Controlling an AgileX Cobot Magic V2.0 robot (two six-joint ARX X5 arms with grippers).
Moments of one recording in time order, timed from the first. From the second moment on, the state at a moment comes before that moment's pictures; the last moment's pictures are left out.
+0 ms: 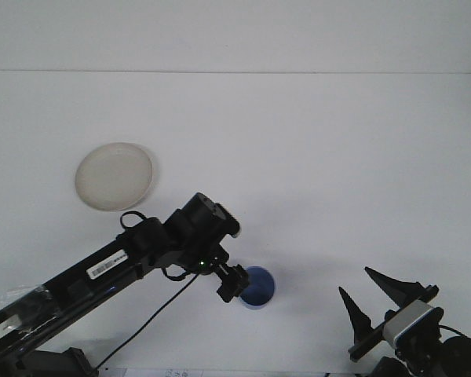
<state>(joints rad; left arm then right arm) -0.86 1.50 1.36 -0.80 0.33 -0.09 0.79 0.18 0.72 -0.76 0.19 0.02</state>
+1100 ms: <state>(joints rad) -0.85 1.64 1.48 -0.87 0.14 -0.04 0.79 0.18 0.72 -0.77 0.19 0.02</state>
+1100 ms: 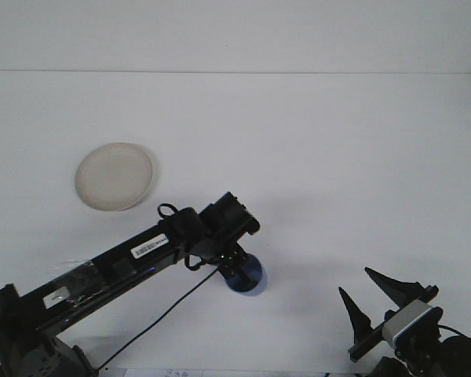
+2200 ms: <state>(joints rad) 0.11 1.75 1.55 -0.79 0.04 0.01 0.79 0.18 0.72 -0.77 0.19 0.06</state>
